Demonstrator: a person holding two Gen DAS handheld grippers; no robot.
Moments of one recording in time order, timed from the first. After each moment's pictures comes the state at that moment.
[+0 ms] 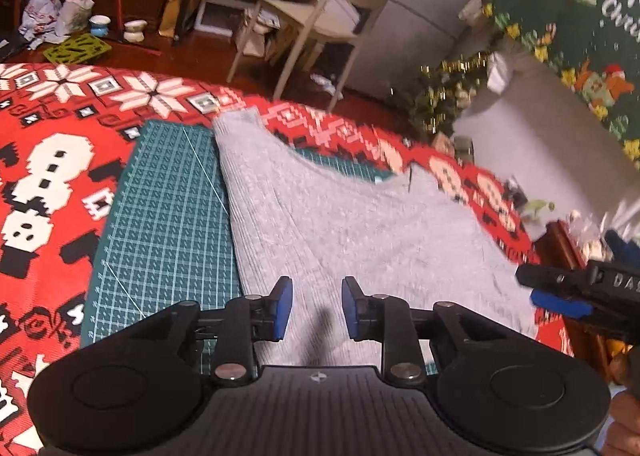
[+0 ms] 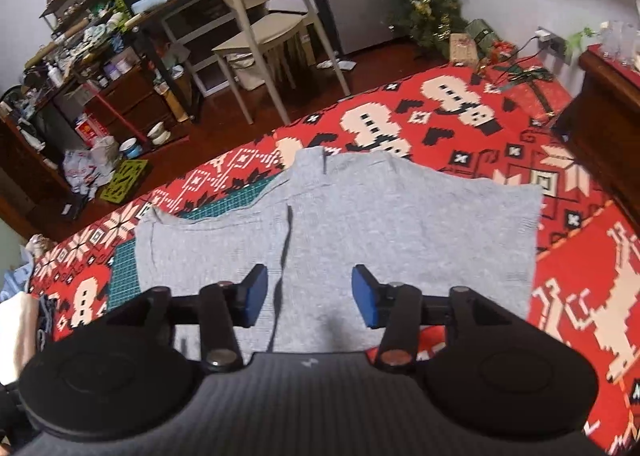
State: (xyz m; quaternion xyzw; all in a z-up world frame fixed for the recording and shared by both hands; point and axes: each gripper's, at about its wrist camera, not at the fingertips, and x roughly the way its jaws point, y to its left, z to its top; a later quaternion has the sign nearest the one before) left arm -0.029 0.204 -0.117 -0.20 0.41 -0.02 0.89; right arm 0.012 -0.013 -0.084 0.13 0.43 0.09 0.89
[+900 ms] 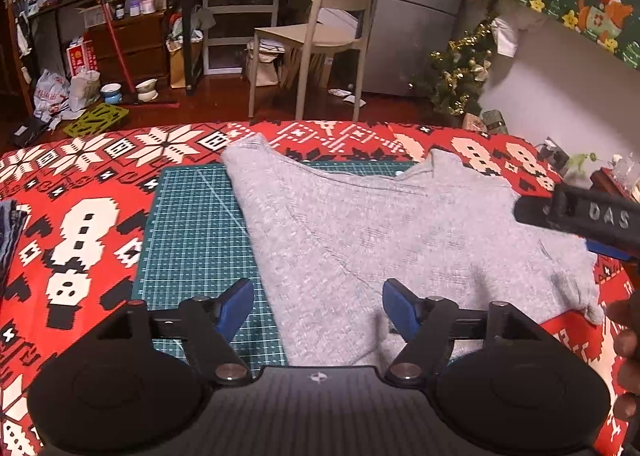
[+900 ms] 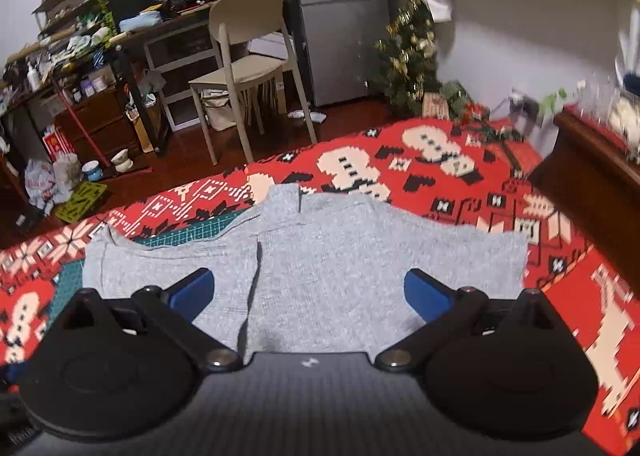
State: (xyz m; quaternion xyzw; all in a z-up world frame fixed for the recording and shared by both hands) left arm -0.033 0.177 -0.112 -0.07 0.39 0.03 0.92; right arm 0.010 0.012 -0.098 0.06 0.35 0.04 0.93
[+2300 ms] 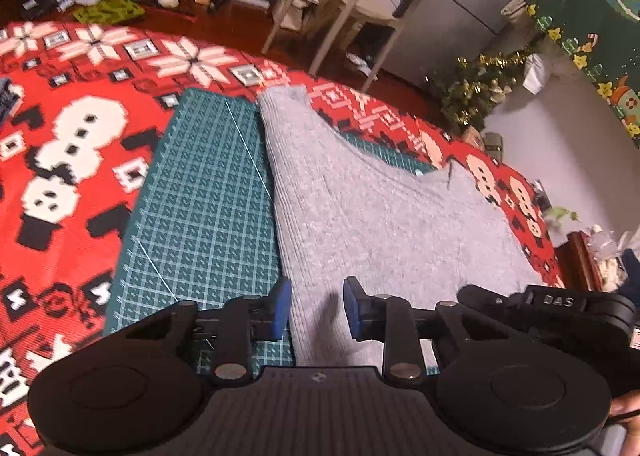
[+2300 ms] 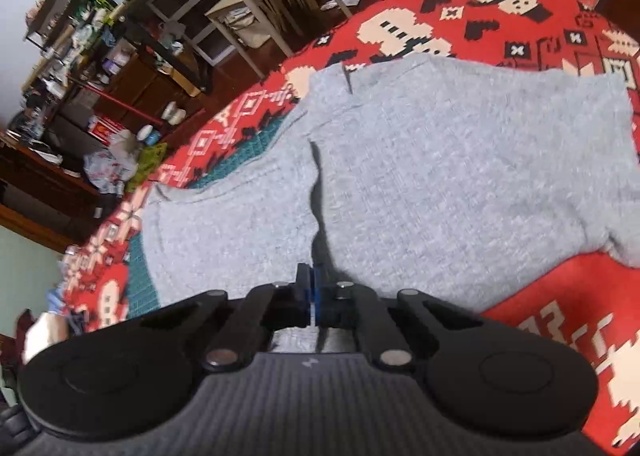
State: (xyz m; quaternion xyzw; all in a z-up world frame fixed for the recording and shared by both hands) left arm -0.024 0.228 -0.127 -0.25 0.45 0.01 0.86; right arm 0.061 0.012 -0.162 0.22 0.50 0.11 0.83
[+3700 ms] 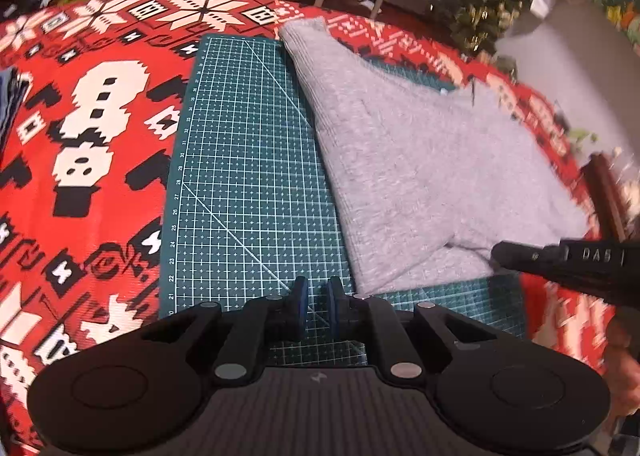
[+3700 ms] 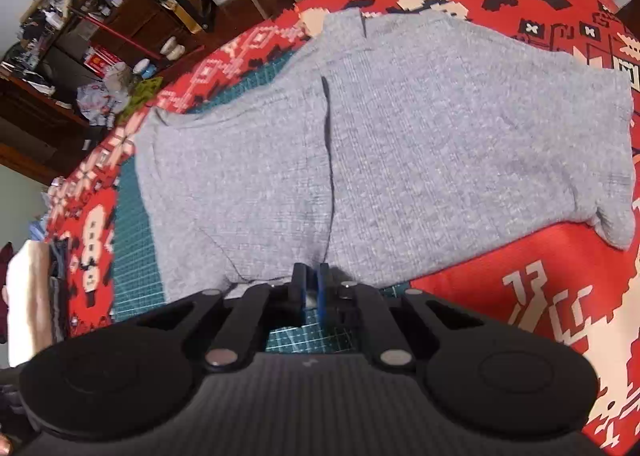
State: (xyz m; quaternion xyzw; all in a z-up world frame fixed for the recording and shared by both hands) left arm -0.042 0.243 -0.132 -0.20 0.53 -0.01 0.83; right arm 0.041 0.019 -0.152 0.16 0.56 0.15 0.80
